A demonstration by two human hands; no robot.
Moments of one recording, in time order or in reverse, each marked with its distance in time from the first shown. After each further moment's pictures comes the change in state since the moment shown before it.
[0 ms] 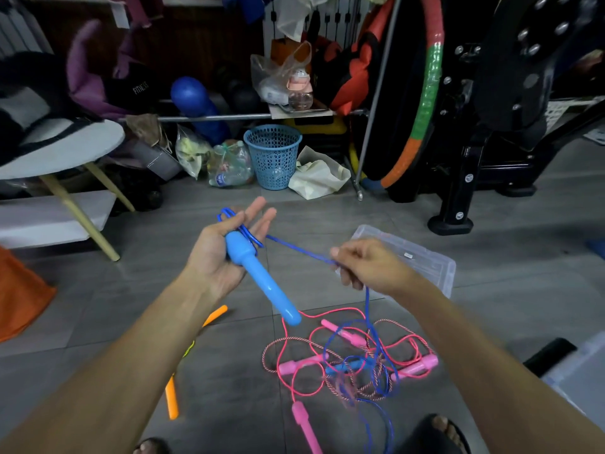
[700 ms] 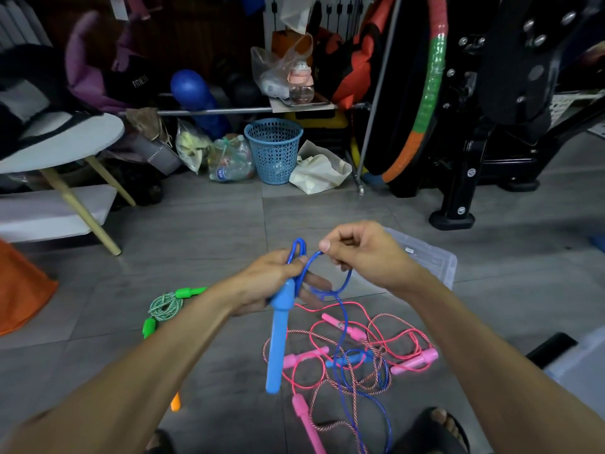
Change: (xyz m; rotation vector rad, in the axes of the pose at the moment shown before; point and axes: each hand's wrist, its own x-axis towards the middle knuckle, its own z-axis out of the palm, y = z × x) left_hand -0.021 -0.046 0.005 0.967 -0.298 -0.316; right_hand -0.008 -0.020 0.007 0.105 -0.002 -0.216
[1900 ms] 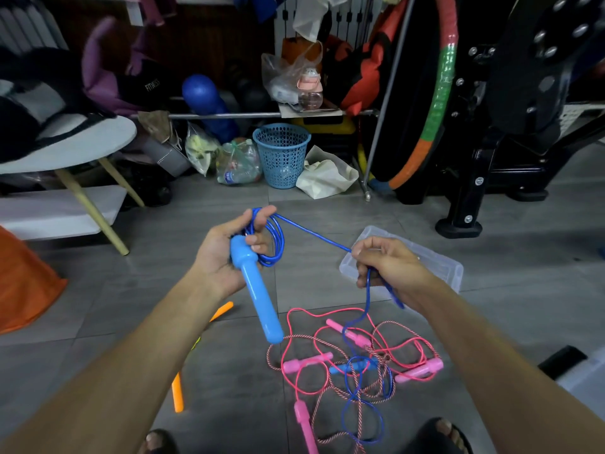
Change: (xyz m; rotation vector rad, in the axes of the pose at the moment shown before) left_hand -0.004 0.018 -0.051 -0.990 0.156 0.150; right_hand 0.002 0.035 -0.020 0.172 0.154 0.302
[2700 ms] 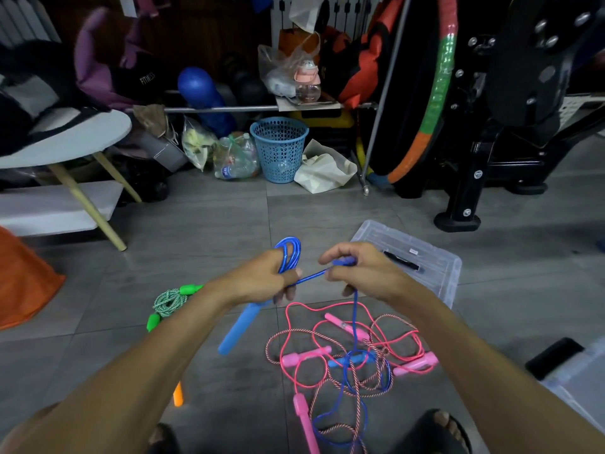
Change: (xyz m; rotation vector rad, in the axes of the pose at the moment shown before) left_hand 0.005 -0.036 -0.012 1.724 -0.171 0.017; right_hand -0.014 -0.009 0.032 -0.304 -0.140 -0.067
